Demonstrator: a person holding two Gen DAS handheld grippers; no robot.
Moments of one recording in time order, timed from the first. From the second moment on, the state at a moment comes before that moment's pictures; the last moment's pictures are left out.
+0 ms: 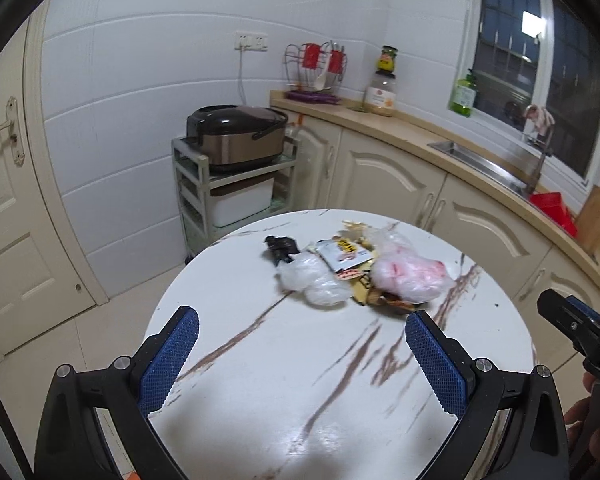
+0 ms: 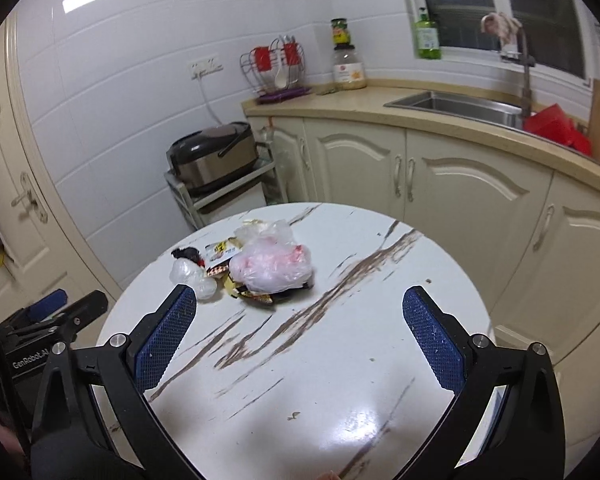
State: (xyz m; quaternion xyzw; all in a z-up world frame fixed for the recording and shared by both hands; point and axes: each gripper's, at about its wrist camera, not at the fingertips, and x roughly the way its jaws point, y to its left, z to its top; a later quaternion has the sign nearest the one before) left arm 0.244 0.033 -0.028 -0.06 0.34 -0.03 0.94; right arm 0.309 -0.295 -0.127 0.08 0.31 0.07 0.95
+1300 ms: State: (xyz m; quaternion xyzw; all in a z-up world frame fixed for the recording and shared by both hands) left arm 0.518 0.041 -0.141 -0.10 0.44 -0.09 0.89; right arm 0.471 -0.252 -0.223 0.02 0.42 0.20 0.88
